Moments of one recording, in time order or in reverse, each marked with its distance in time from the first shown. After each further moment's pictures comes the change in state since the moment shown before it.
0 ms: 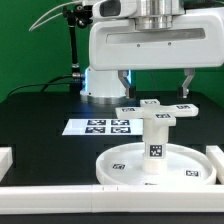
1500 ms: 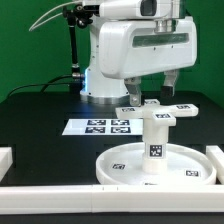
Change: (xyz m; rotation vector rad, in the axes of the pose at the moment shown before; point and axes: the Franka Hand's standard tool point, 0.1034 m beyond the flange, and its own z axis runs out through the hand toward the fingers) arm 0.000 0.004 0.007 -0.046 -0.019 -0.971
